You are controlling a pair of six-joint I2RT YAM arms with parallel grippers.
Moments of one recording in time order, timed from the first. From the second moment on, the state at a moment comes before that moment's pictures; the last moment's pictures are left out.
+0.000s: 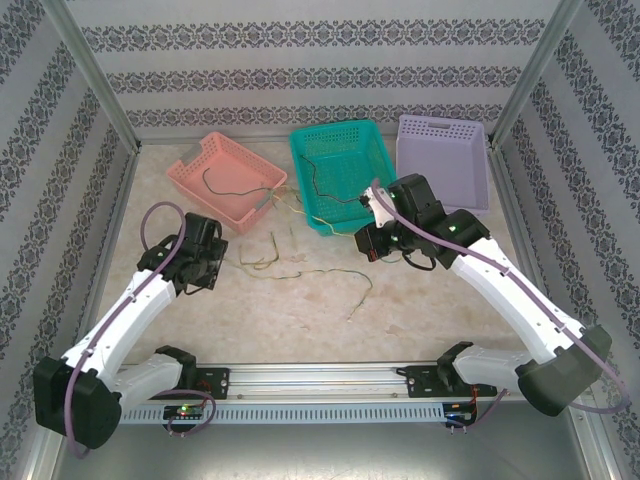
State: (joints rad) left arm -0.27 1.05 0.80 -0.81 -0.13 -1.53; right arm 0.55 1.20 1.20 -0.88 -0.32 0.20
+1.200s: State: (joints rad) left arm -0.49 1.34 1.39 -0.54 0.06 -1.23; right arm 0.02 1.64 1.59 -0.55 -0.17 0.47
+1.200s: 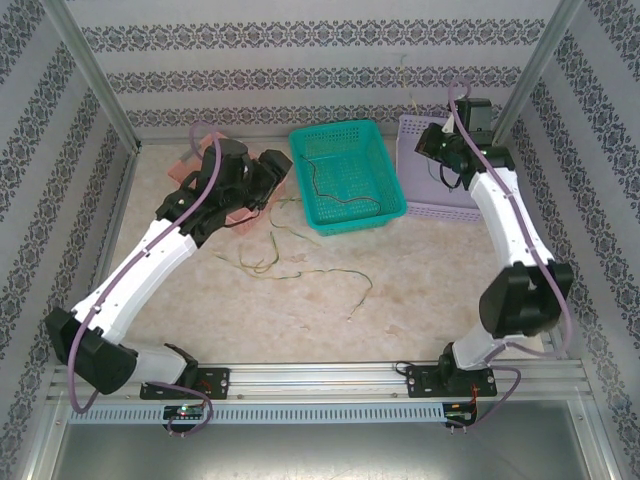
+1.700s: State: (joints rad) left arm -0.50 1.18 1.29 -0.56 -0.03 -1.22; right arm -0.04 1.85 1.40 -0.27 -0.17 0.47
